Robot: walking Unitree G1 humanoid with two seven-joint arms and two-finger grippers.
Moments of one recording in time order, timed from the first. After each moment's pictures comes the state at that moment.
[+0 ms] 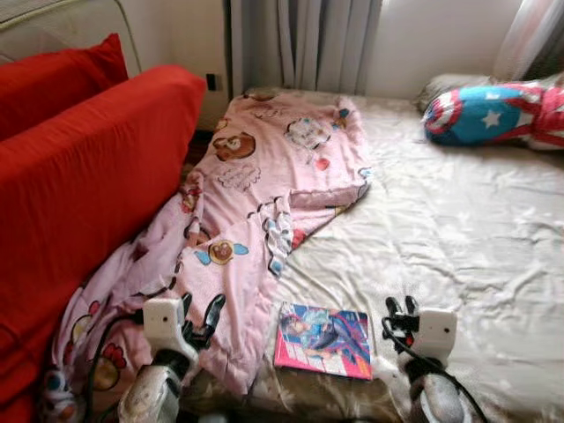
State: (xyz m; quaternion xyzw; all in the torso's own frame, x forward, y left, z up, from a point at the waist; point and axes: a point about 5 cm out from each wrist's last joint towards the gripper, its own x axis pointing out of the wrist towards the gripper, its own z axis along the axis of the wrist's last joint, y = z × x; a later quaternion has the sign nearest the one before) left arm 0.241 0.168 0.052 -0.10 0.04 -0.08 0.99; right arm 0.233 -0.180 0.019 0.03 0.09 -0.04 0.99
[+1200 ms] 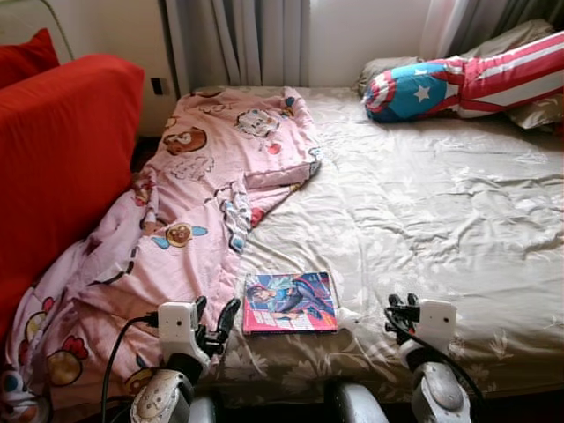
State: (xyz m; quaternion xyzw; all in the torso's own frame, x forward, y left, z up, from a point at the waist) left arm 0.237 0.165 0.047 -0.09 0.05 -0.09 0.99; right arm 0.265 -0.177 0.010 0.05 0.13 -0.04 0.99
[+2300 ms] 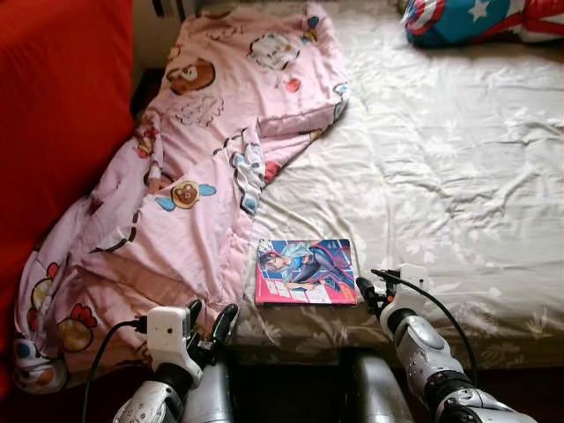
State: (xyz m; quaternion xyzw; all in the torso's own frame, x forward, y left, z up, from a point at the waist) left arm 0.208 0.166 0.077 -0.07 0.05 -0.11 0.99; right arm 0.314 -0.169 0.016 0.14 0.22 0.02 0.96
